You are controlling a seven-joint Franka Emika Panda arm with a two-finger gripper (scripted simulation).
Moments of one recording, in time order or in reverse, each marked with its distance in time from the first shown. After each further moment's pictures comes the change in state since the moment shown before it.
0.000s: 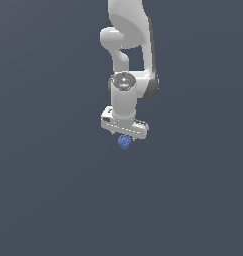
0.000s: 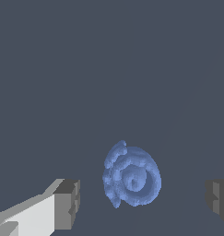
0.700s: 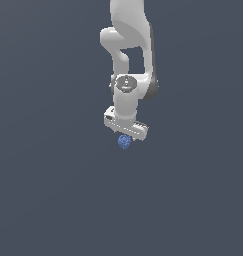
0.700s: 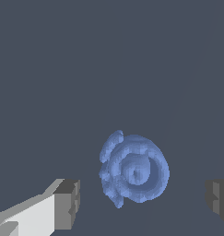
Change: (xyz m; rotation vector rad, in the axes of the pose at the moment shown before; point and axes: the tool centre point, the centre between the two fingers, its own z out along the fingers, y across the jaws) arm -0.018 0.002 0.021 -0.009 0.010 0.129
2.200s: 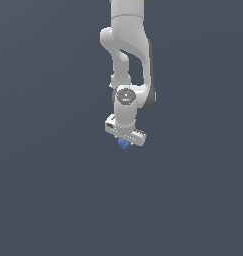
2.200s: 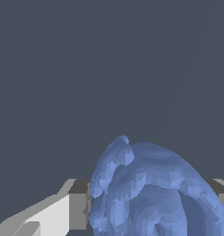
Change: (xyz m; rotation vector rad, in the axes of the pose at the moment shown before) arm 0.000 0.000 0.049 0.001 0.002 0.004
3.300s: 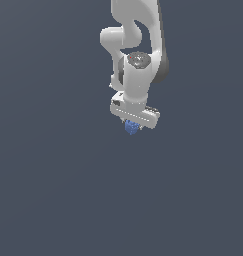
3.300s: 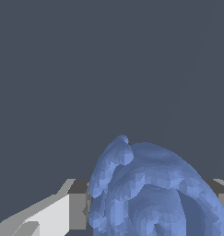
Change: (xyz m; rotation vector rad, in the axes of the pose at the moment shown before) arm -0.026 -0.024 -0.116 -0.001 -0.001 0.001
